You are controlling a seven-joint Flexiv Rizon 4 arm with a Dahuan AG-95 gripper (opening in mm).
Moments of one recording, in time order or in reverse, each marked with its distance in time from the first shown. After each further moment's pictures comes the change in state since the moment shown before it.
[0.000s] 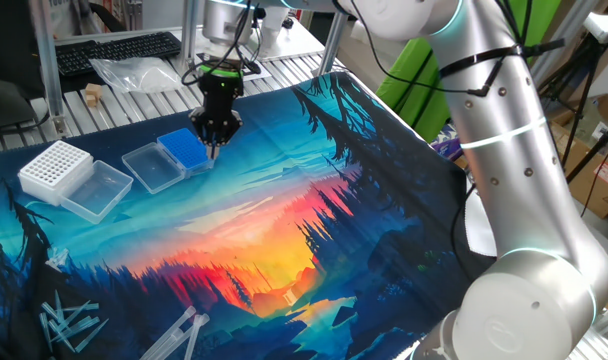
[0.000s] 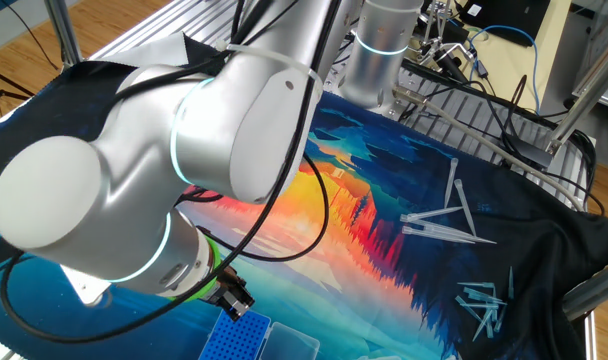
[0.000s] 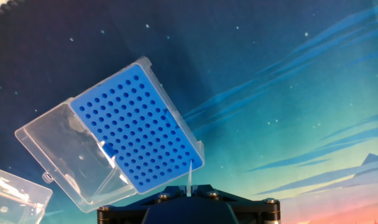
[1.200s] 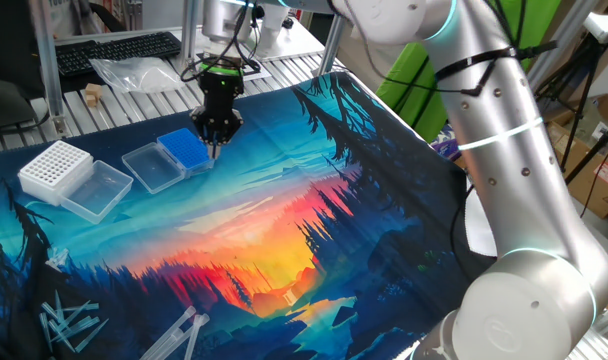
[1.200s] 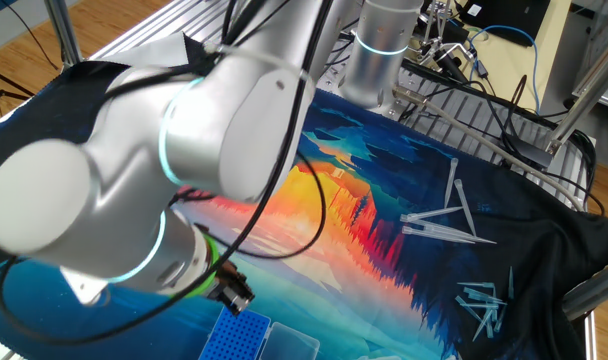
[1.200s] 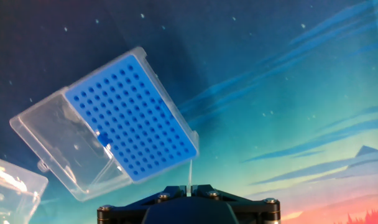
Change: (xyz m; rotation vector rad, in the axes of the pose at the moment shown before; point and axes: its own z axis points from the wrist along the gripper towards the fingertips) arm 0.015 -0.008 -0.003 -0.003 0.010 -0.013
